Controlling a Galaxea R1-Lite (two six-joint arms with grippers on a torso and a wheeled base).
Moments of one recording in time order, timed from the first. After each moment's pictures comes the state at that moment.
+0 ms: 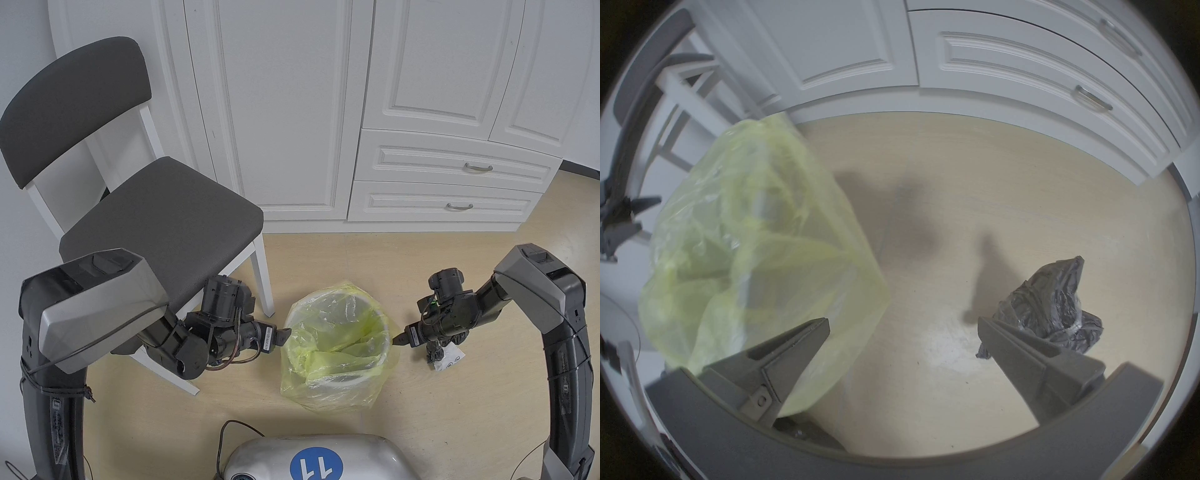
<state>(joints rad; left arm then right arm) -0.47 2.34 -1.02 -0.73 0.01 -0.09 0.16 2.55 -1.41 -0.22 0.13 -0.13</state>
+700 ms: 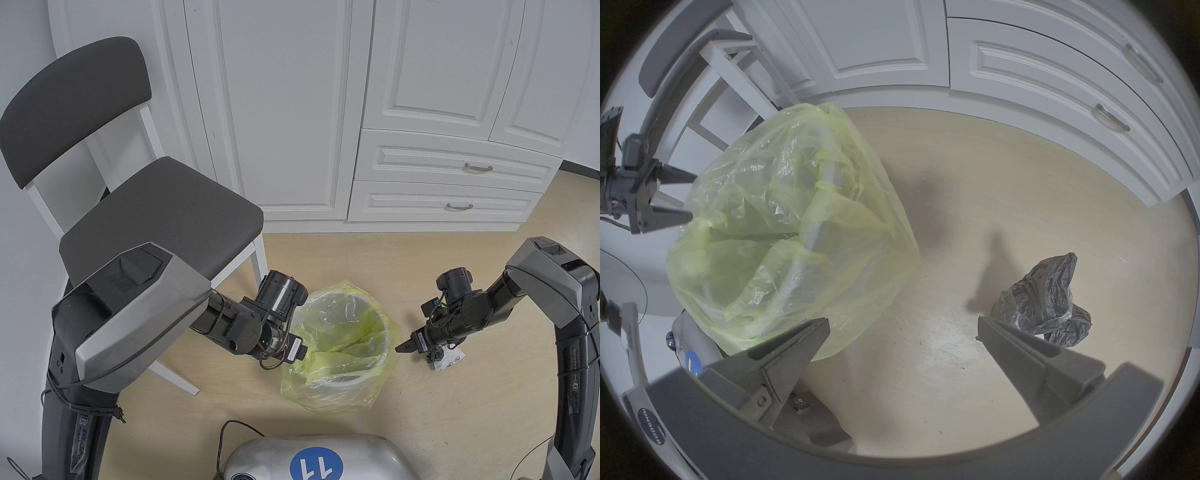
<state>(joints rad) -0.59 2.44 -1.45 -0.06 0.23 -0.08 0.16 2.45 -1.28 -0.22 0.18 -0.25</state>
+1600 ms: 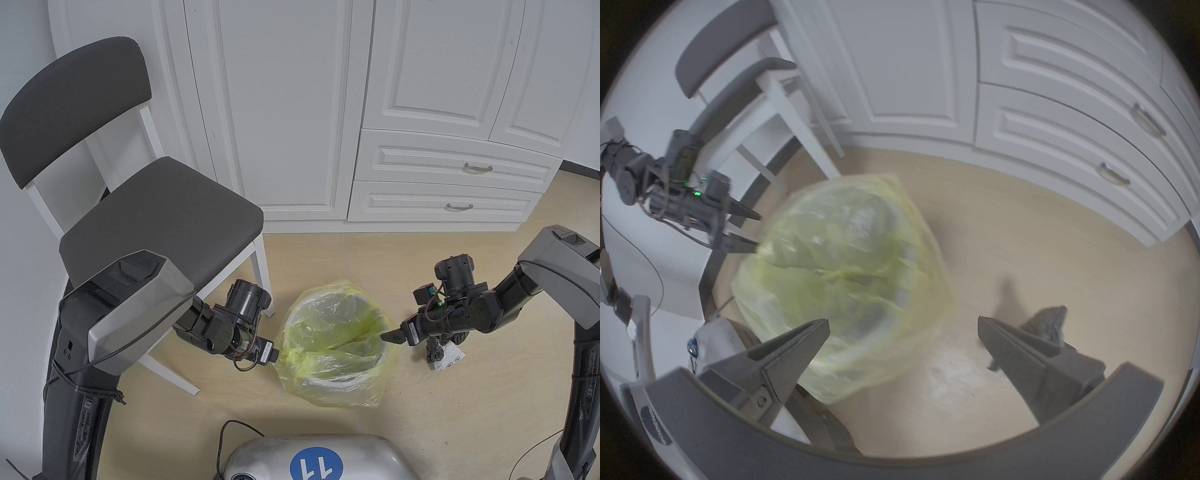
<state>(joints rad) -0.46 2.52 -1.40 -0.14 0.14 -0.04 0.25 2.28 -1.11 -0.40 0.21 -0.22</state>
